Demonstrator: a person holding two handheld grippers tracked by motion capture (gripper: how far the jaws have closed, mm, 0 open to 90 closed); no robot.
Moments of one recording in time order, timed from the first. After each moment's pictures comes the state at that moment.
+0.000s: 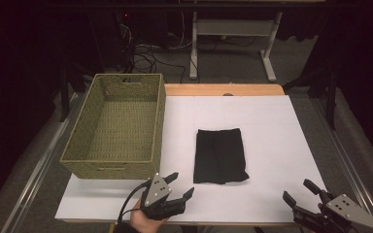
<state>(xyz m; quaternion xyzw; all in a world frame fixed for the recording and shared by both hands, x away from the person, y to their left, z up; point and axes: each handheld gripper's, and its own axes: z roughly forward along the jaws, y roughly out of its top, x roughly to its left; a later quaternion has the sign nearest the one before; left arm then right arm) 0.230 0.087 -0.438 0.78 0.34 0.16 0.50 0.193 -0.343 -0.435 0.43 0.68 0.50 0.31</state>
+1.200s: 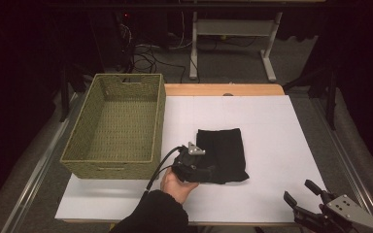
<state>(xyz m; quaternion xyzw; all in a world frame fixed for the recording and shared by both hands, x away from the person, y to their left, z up) 0.327 0.017 -0.427 0.84 0.39 0.08 0.37 0.192 -0.344 -0.436 0.44 0.68 0.50 0.32</state>
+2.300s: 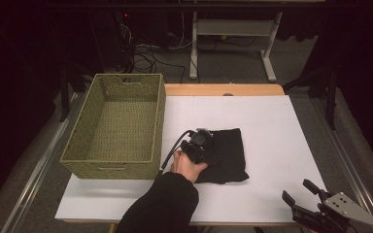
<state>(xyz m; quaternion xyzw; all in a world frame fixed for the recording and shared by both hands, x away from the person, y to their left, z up) 0.403 -0.015 -0.452 0.85 0.46 0.05 0.25 0.197 -0.342 -0.438 0.44 0.69 0.49 0.31</state>
